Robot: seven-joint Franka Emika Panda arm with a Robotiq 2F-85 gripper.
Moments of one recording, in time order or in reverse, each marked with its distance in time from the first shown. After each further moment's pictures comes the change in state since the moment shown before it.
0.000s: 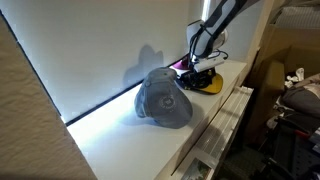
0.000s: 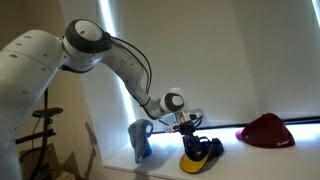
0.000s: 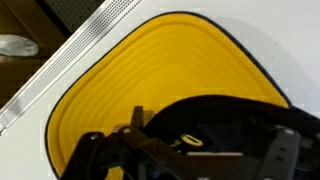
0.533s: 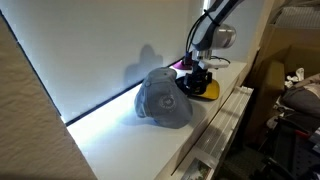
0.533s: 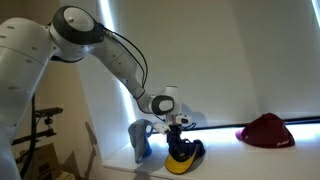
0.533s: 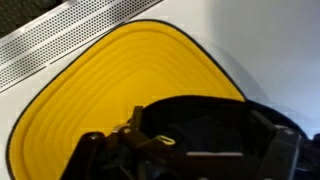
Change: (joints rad) arm -0.129 -0.120 0.195 -0.161 0.351 0.092 -0.406
